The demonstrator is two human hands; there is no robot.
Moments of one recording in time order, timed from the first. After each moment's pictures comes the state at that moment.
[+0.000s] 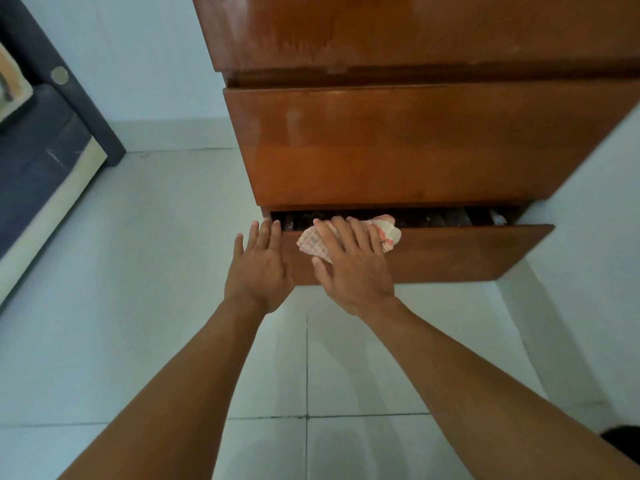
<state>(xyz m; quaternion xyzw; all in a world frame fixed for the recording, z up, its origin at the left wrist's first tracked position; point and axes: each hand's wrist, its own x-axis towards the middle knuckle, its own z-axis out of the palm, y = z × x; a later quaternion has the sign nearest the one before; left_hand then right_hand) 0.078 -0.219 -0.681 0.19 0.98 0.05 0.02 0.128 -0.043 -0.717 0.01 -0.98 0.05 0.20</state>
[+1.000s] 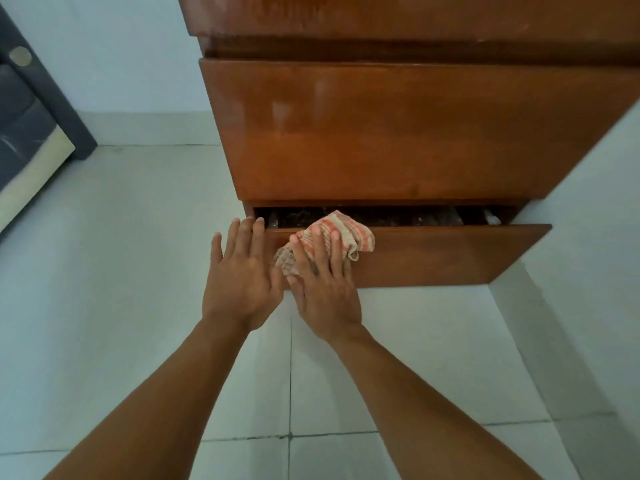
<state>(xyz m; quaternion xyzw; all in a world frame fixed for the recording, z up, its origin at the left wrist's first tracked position) 0.084 -0.218 -0.710 0.20 0.97 0.09 -0.08 0.117 -0.066 -0.799 0.02 -0.96 0.09 0.28</state>
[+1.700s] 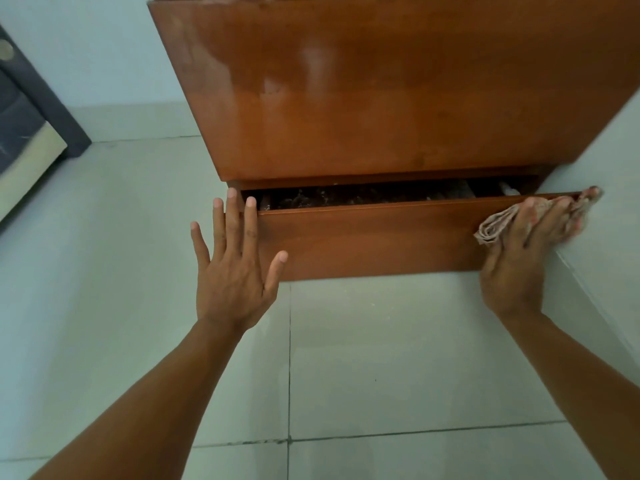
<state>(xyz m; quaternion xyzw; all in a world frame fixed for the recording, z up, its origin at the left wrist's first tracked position) 0.077 -0.216 -0.754 0.20 0.96 0.05 -0.21 0.186 0.175 -0.803 -0.18 -0.90 0.14 0.37</state>
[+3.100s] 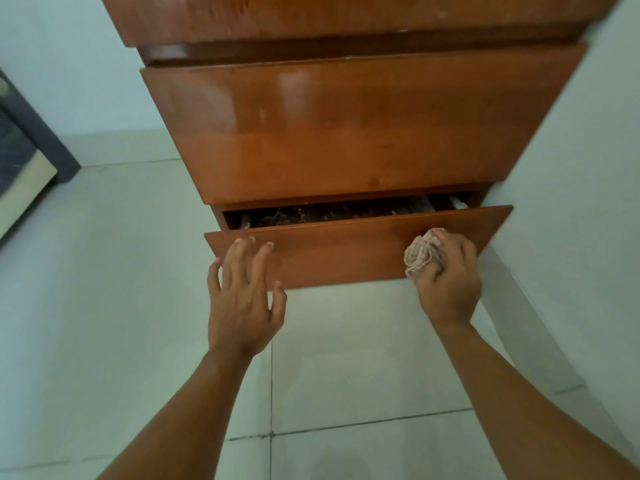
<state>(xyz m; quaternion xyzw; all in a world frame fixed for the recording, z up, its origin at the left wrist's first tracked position) 0.122 -0.192 -0.747 0.23 0.94 0.12 -0.20 0.201 0.106 -0.771 -0.27 -0.83 0.27 0.41</state>
